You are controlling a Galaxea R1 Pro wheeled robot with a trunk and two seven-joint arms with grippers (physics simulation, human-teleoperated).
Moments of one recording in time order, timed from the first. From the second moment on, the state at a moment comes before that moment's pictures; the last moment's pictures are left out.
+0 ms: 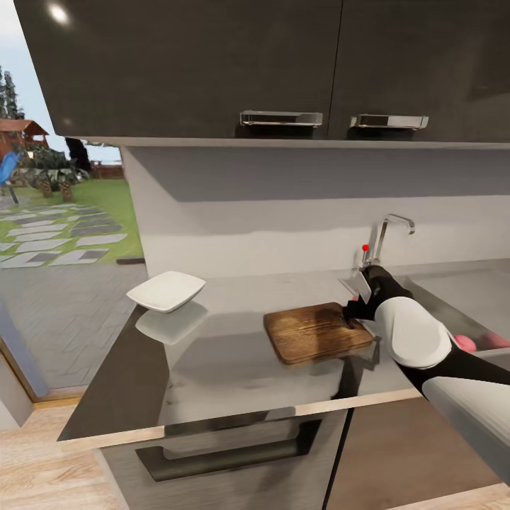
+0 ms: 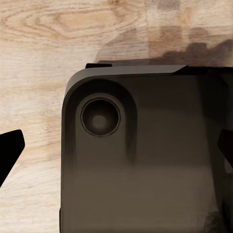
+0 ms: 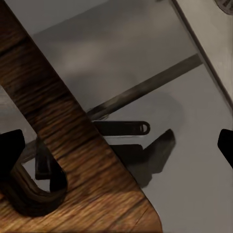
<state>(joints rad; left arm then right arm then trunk) 0.00 -0.02 0.00 0.04 0.03 -0.33 0.01 -1.34 0.03 -0.88 -0.32 0.70 0.99 -0.29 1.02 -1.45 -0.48</state>
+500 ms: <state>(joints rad) 0.00 -0.02 0.00 0.04 0.03 -0.33 0.01 -1.35 0.05 -0.88 -0.33 0.70 0.99 -0.29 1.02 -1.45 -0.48</state>
